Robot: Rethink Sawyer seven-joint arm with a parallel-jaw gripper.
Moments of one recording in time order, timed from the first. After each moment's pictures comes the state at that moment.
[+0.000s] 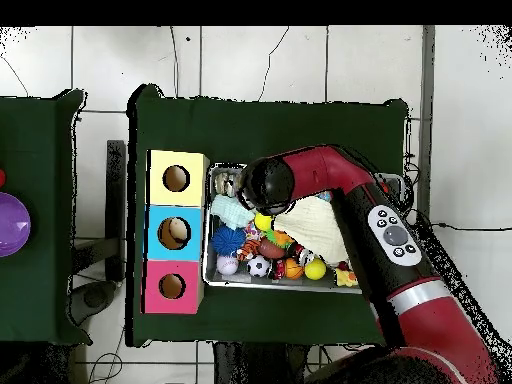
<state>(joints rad) -0.64 -0.44 0.72 1.43 -0.74 0.98 1.39</state>
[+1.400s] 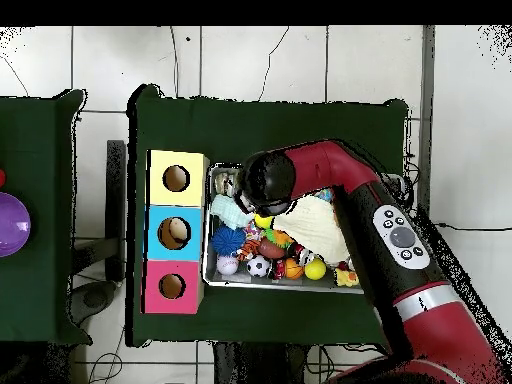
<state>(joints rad) -0.66 -0.48 0.76 1.44 -0.69 1.07 1.34</state>
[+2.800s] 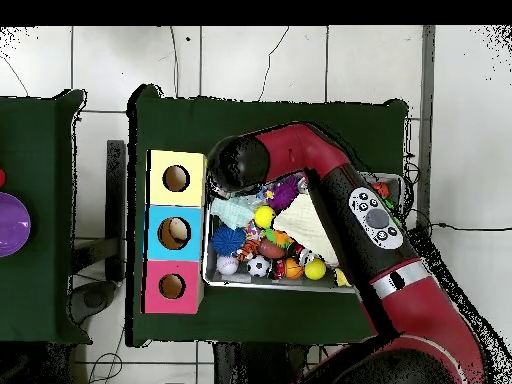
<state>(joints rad) -0.65 -0.41 0.91 1.39 -0.70 1.07 0.89</state>
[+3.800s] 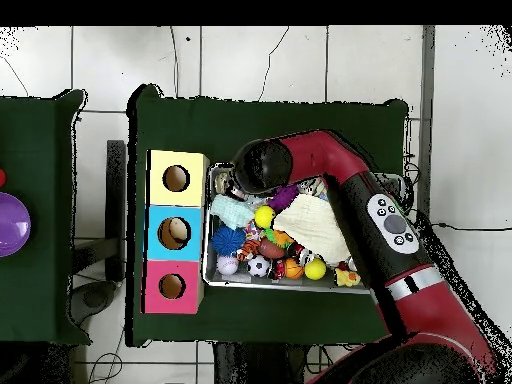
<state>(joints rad) -0.71 -0.36 0.91 1.38 -0.74 1.07 0.86</state>
